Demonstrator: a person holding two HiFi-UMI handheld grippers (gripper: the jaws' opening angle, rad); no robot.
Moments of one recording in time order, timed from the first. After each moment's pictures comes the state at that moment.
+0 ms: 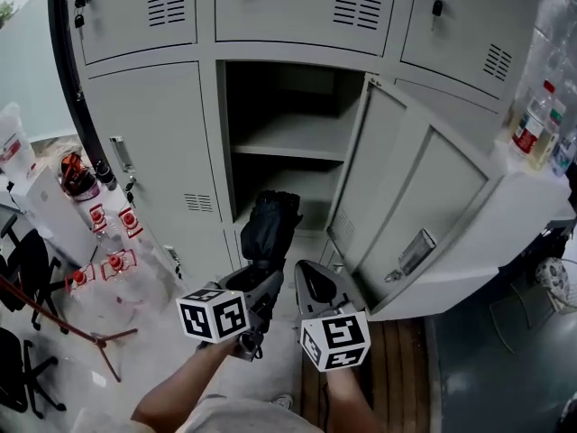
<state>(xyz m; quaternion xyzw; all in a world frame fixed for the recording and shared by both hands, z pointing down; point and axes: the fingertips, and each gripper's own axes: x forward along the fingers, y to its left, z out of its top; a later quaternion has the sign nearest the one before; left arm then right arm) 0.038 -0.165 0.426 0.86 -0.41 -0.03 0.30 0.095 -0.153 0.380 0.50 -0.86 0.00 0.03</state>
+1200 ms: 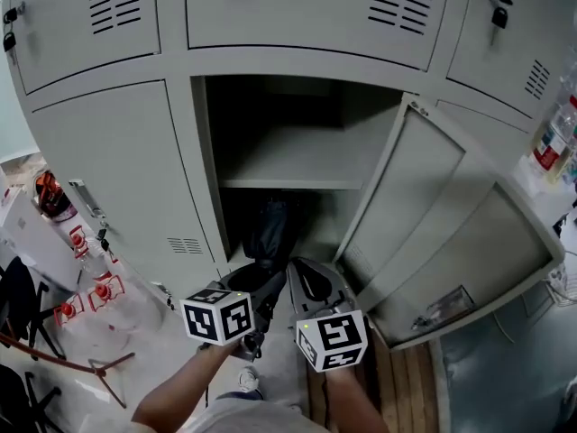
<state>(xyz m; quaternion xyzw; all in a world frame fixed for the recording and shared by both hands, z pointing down) 0.033 -0.286 0.438 0.88 -0.38 0.02 0.29 0.069 -0.273 0.384 0.53 -0.85 0.00 0.04</state>
